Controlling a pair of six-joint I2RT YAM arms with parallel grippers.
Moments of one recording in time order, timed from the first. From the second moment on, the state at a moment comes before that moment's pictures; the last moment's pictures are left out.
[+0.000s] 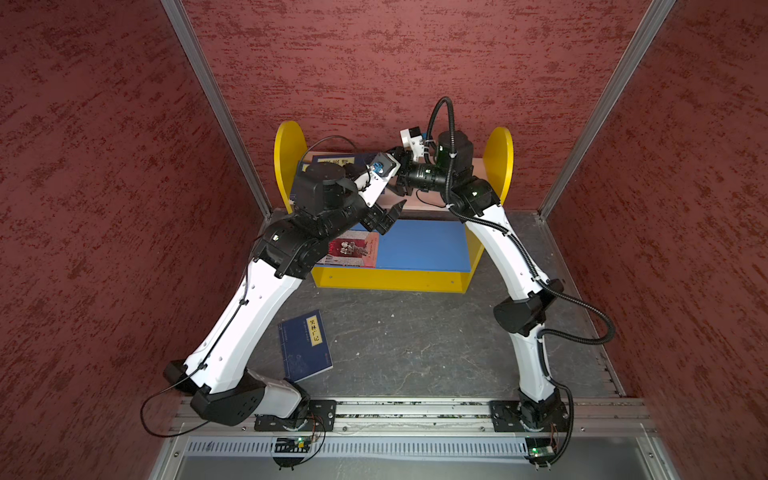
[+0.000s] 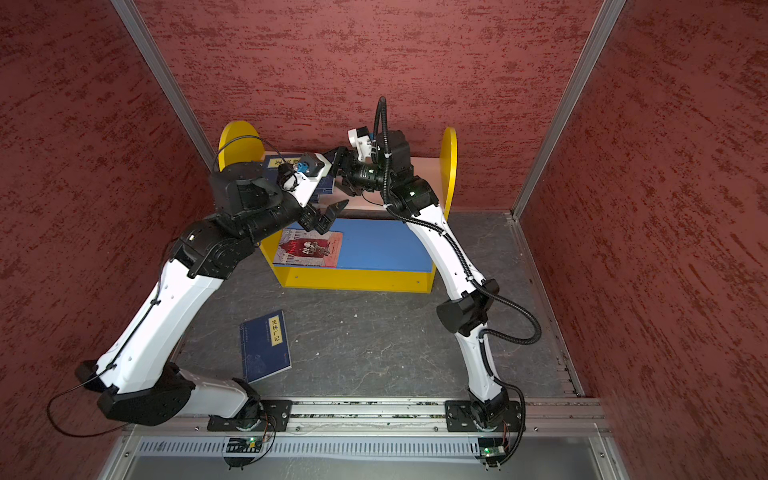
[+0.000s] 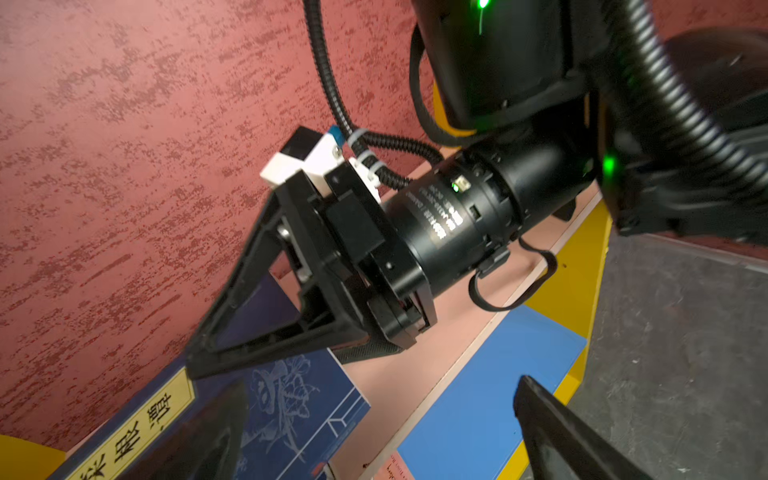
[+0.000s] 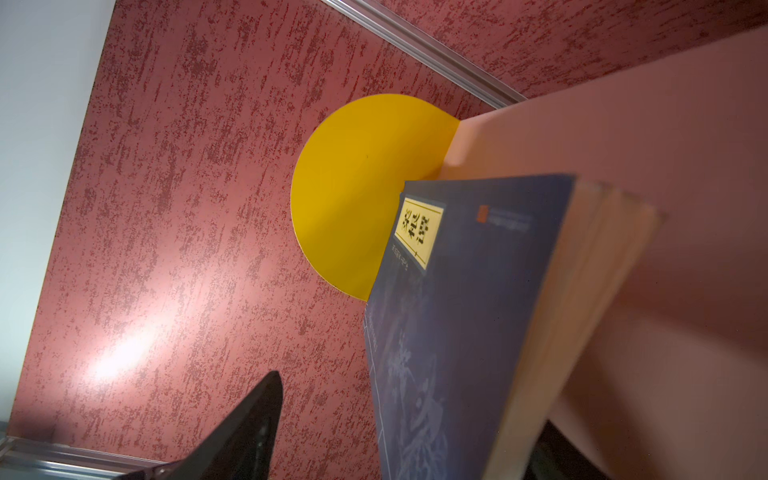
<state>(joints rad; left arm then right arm) -0.61 1.42 1.88 -0.67 -0.02 0.41 0.55 2.18 2.65 -0.50 -0.69 1.08</state>
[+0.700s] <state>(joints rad) -0.59 1.45 1.86 -0.50 -0.31 0.43 0.55 2.18 2.65 -0.51 -0.69 1.07</state>
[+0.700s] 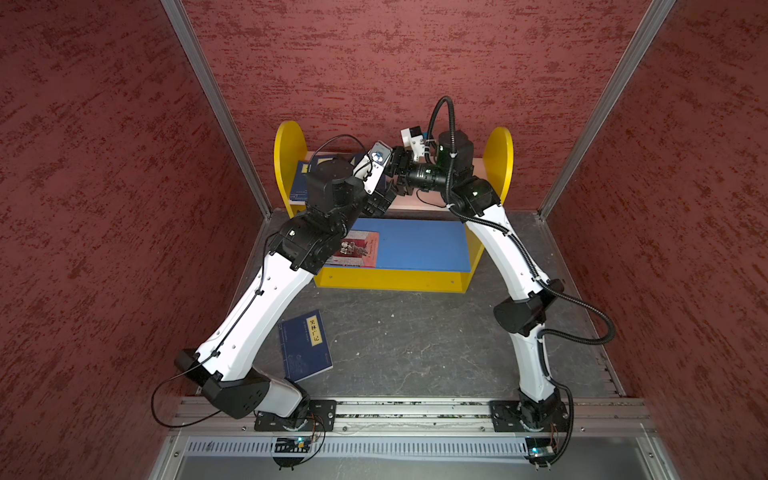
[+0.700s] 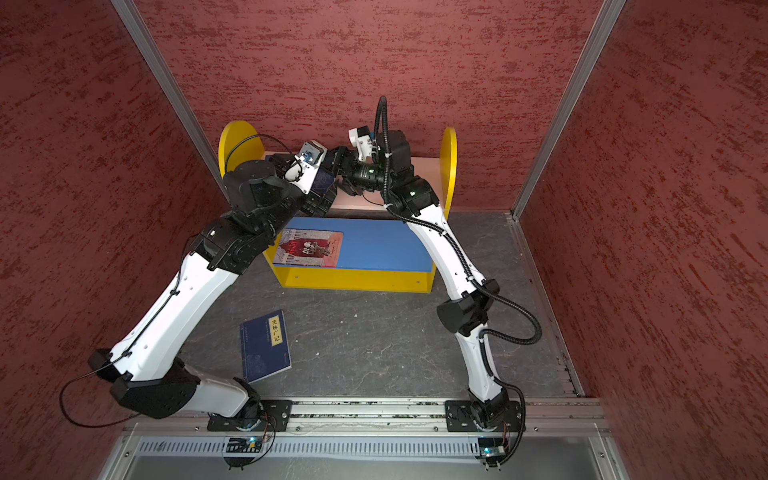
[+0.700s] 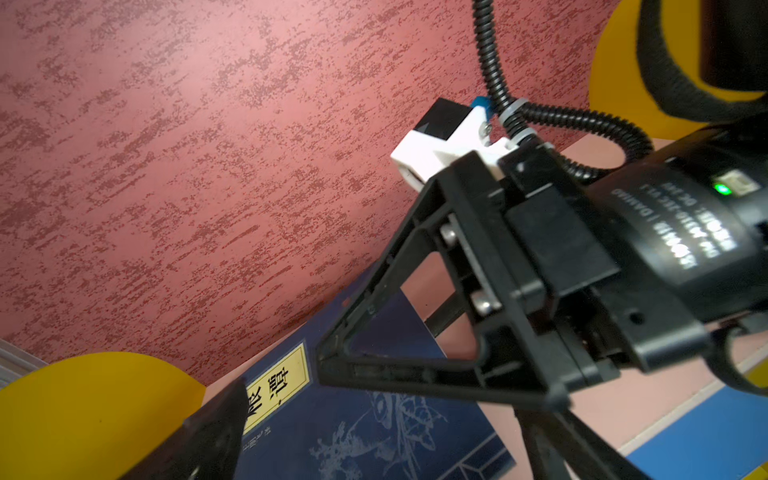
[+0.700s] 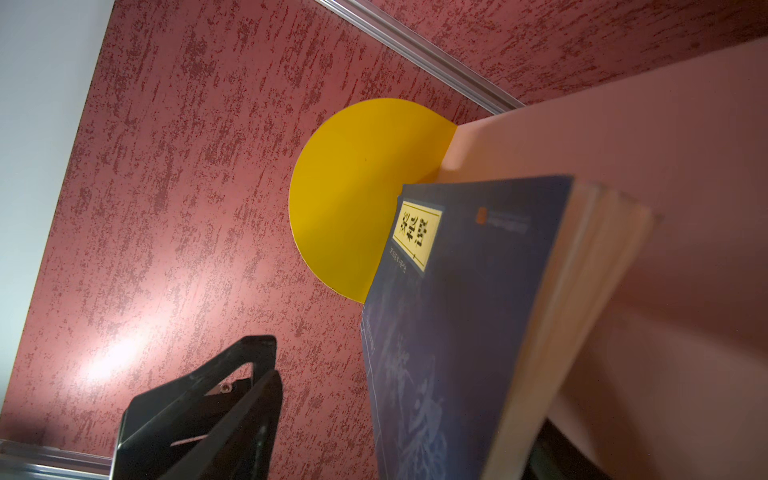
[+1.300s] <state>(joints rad) -0.57 1.46 1.83 -0.55 -0.22 0.37 0.55 2.18 2.65 -0.51 -0.69 1.07</state>
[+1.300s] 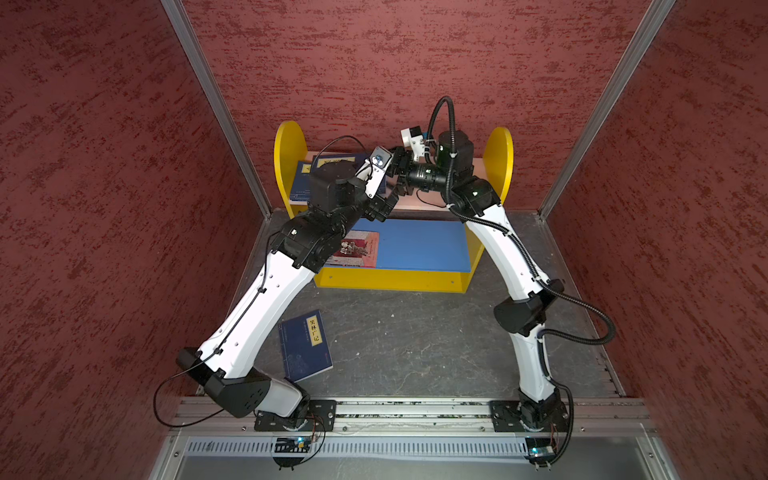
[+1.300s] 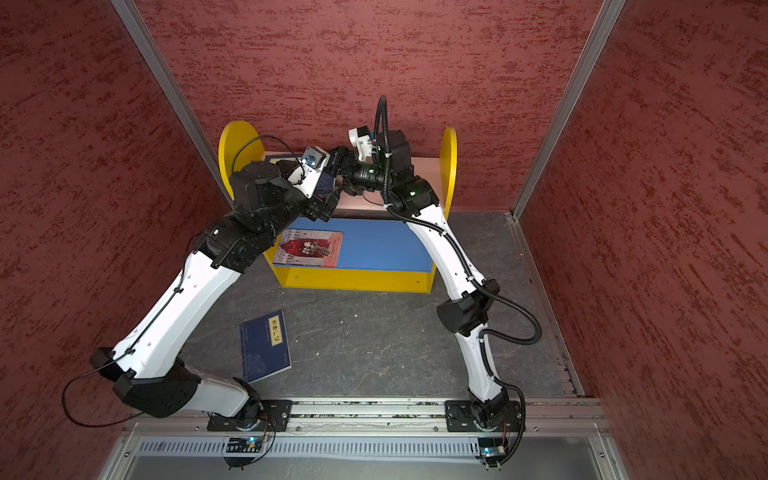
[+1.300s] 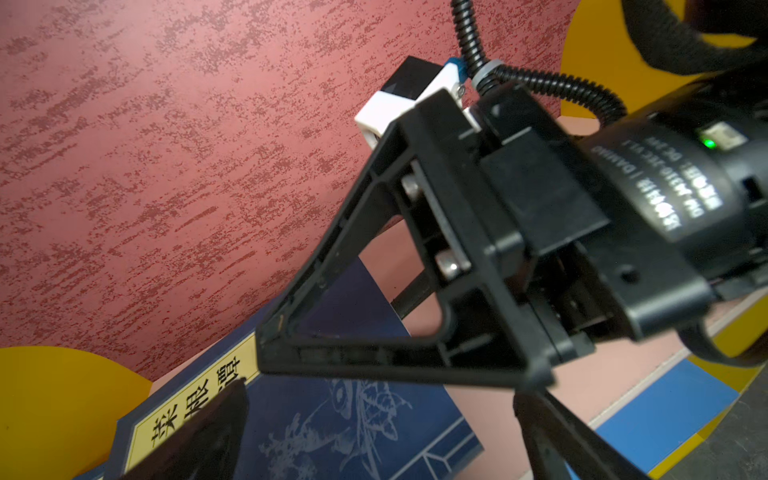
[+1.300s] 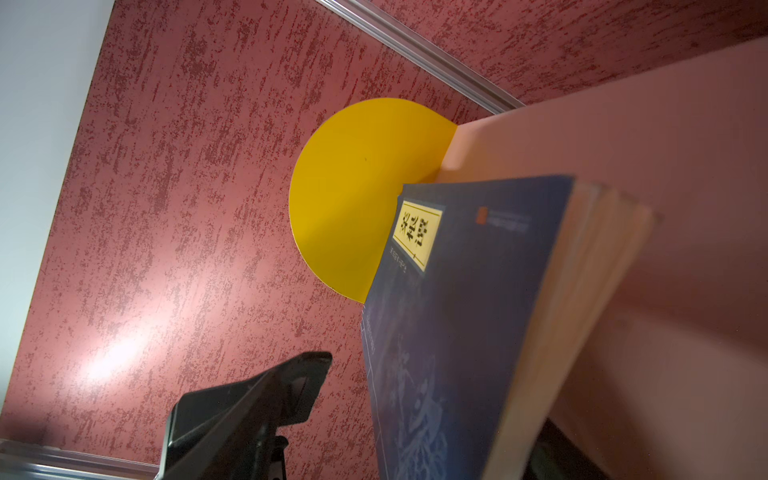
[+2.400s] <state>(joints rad) -0.44 1.45 2.02 -0.73 -0.12 0.21 0.54 2.15 2.65 -0.58 -0.63 0.96</state>
